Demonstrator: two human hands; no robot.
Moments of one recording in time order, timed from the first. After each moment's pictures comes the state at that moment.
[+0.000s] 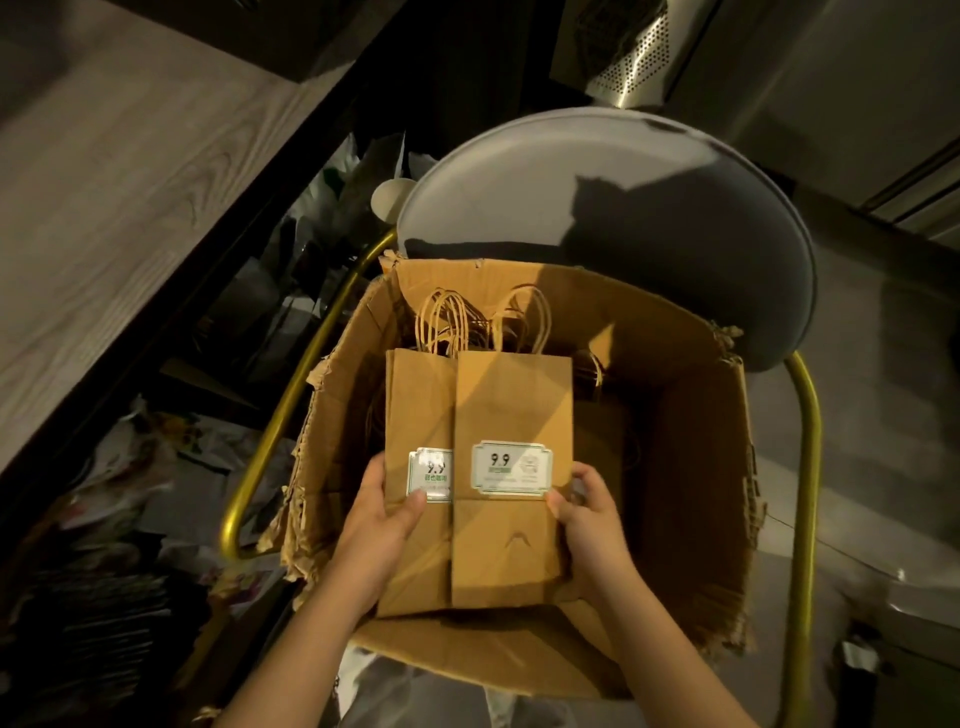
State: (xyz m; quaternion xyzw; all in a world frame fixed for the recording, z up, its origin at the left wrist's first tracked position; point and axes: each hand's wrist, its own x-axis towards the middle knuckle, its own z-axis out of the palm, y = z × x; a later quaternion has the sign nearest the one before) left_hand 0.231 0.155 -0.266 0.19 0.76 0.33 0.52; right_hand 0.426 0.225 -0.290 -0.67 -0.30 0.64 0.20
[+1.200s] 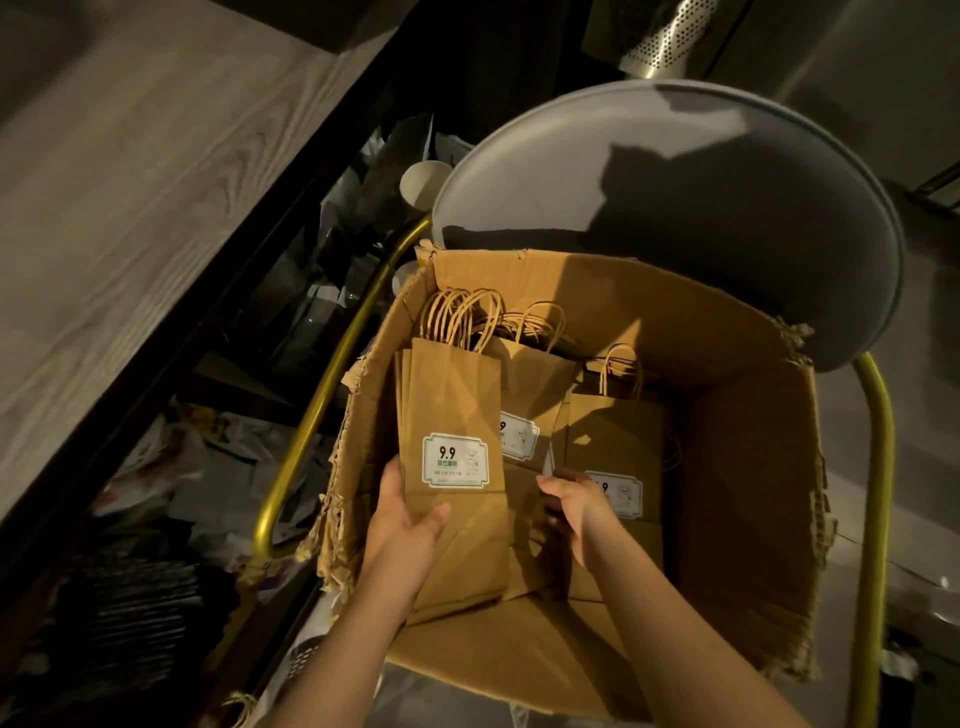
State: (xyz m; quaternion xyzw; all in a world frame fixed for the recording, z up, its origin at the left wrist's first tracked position) left_hand 0.226 0.148 -0.280 0.15 0.79 0.33 0.49; right_hand 0.388 0.245 -0.353 -0.74 -0.18 0.65 0.05
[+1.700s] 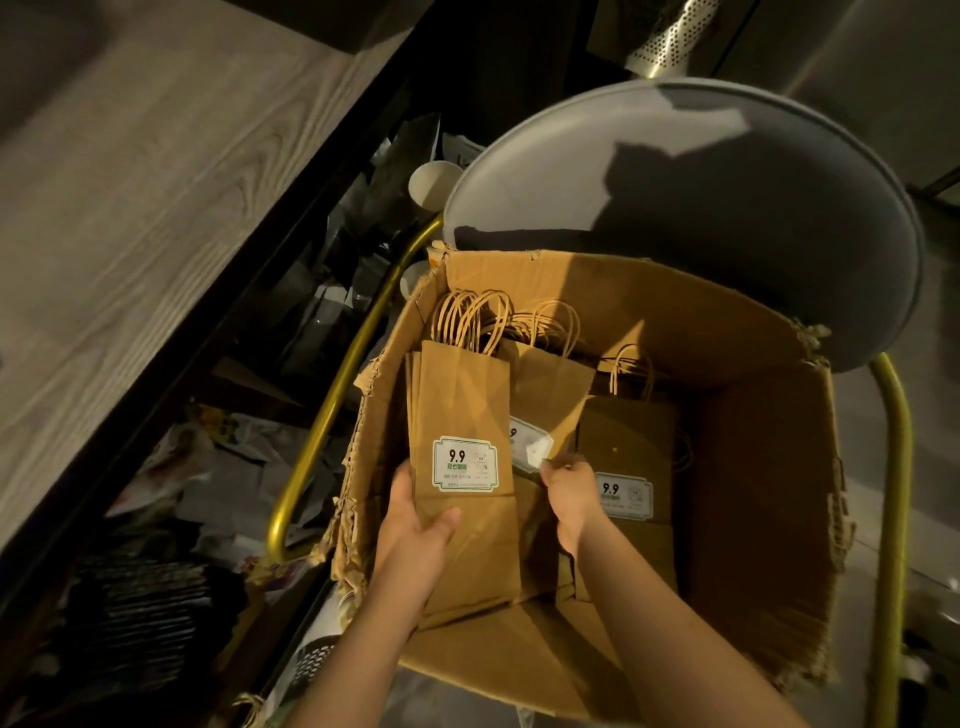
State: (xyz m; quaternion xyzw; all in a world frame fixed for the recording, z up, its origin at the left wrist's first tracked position) left_hand 0.225 0.147 -0.280 0.14 0.79 0.33 0.49; right_hand 0.358 0.249 -0.360 -0.75 -0.21 0.62 0.12
